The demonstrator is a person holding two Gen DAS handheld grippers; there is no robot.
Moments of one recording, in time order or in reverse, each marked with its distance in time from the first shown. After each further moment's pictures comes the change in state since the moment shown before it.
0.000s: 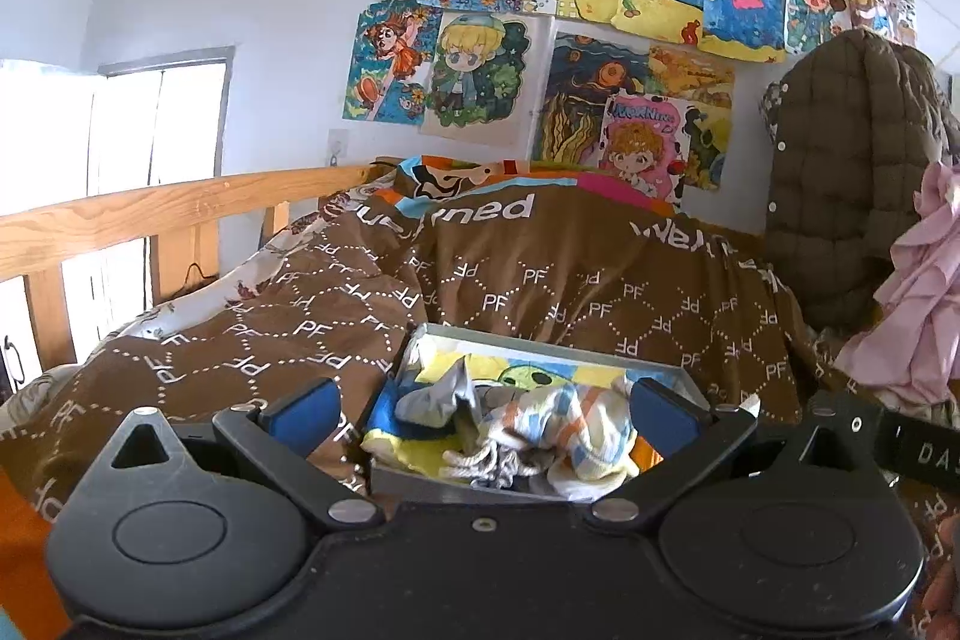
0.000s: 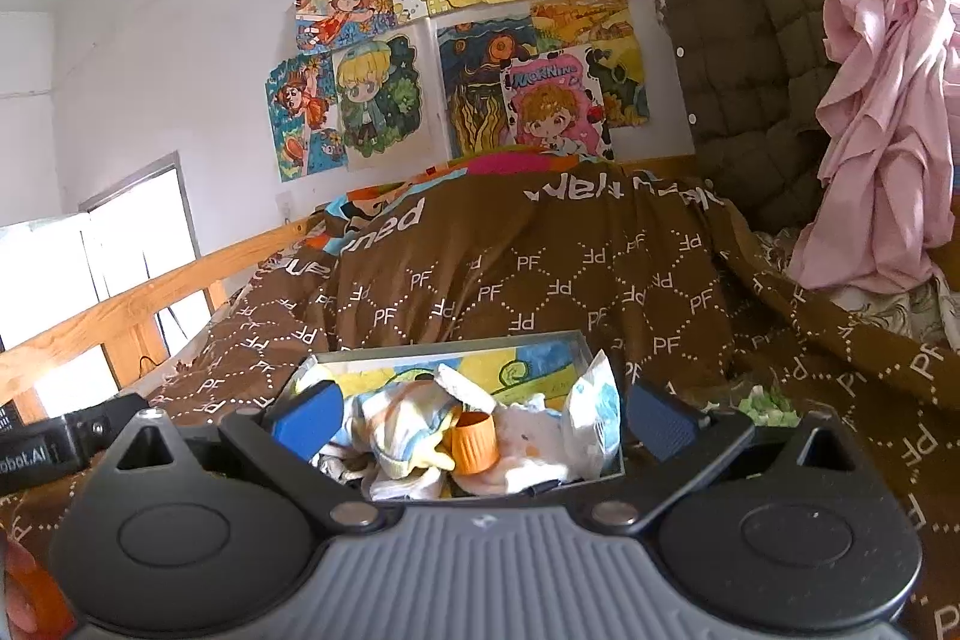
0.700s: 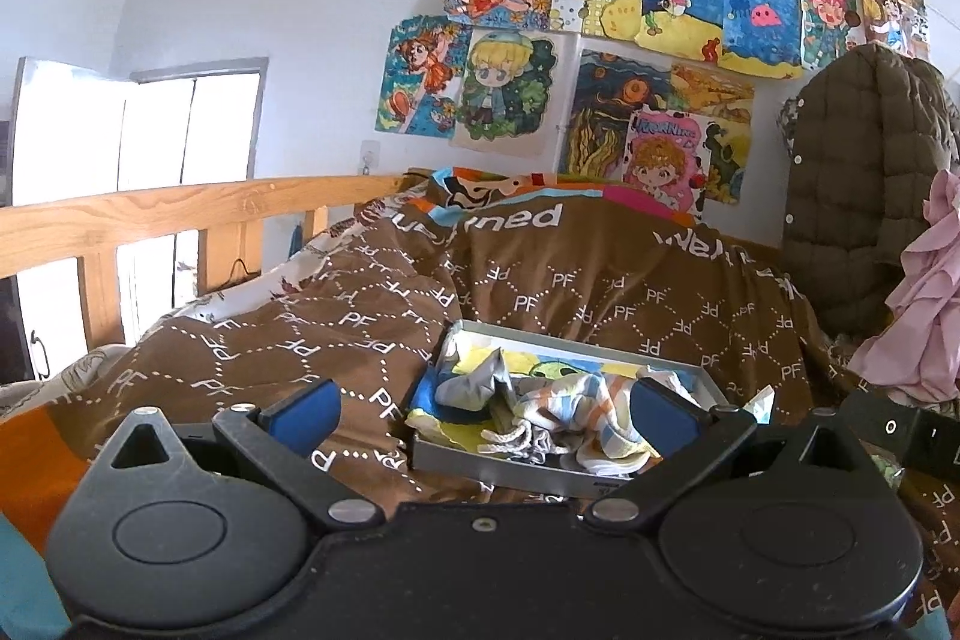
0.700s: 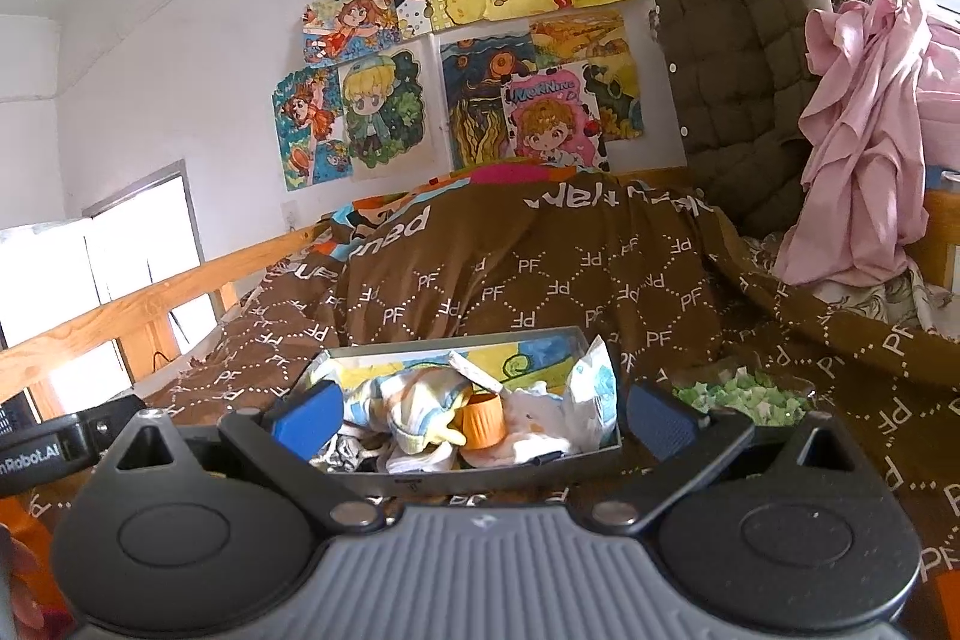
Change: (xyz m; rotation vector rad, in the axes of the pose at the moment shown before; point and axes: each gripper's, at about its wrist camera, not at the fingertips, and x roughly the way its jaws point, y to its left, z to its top) left arm -0.036 0.014 -0.020 -0.016 -0.038 0.048; right arm -0.035 0.011 -0.018 -0.006 -0.031 -0.013
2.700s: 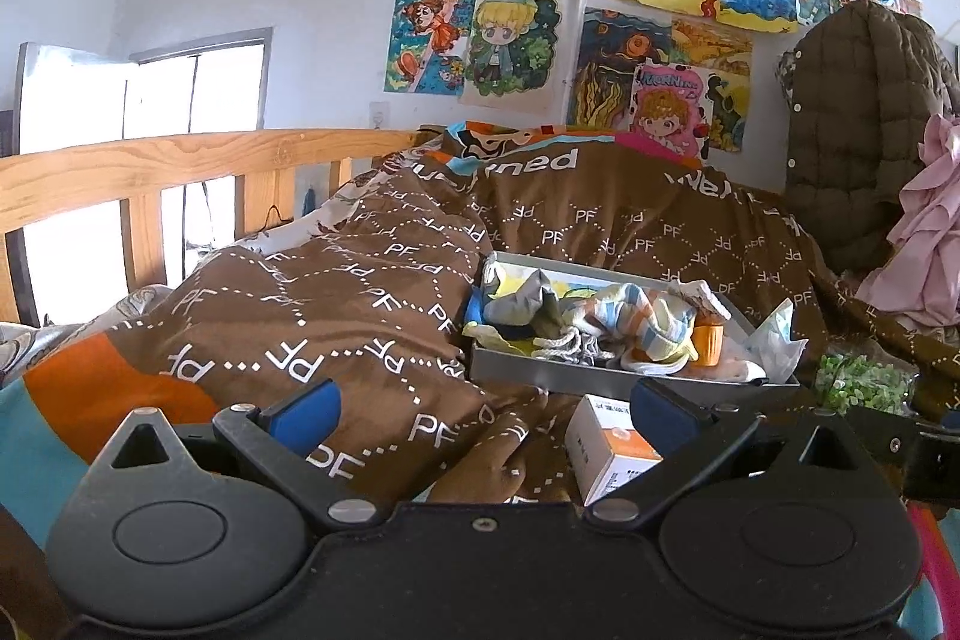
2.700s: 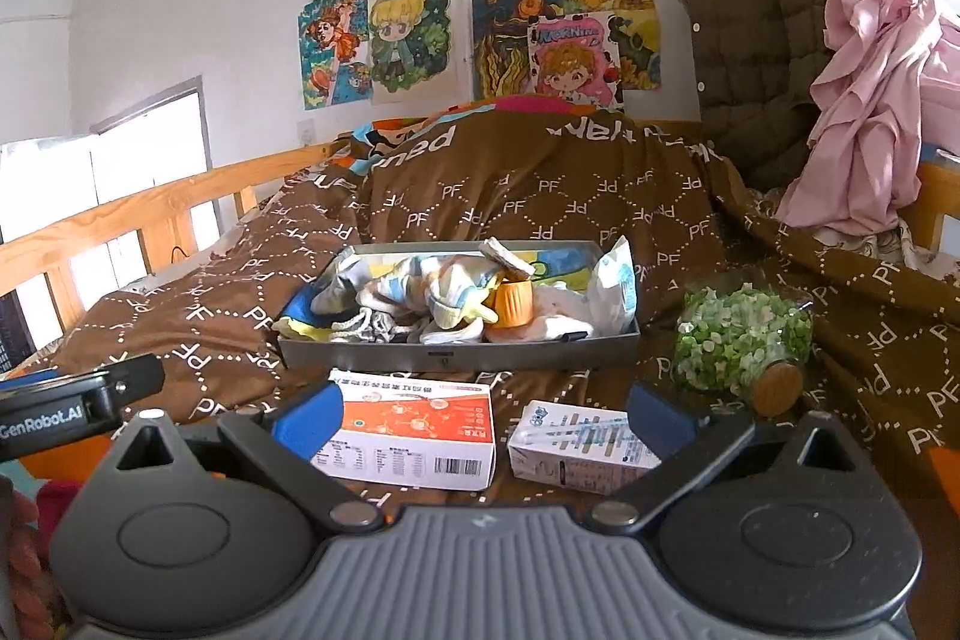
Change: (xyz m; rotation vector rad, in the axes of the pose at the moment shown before) left arm -0.030 0.046 -0.046 0.036 0.077 -0.002; right arm -0.039 0.042 -0.059 -0.089 0.119 -0.021
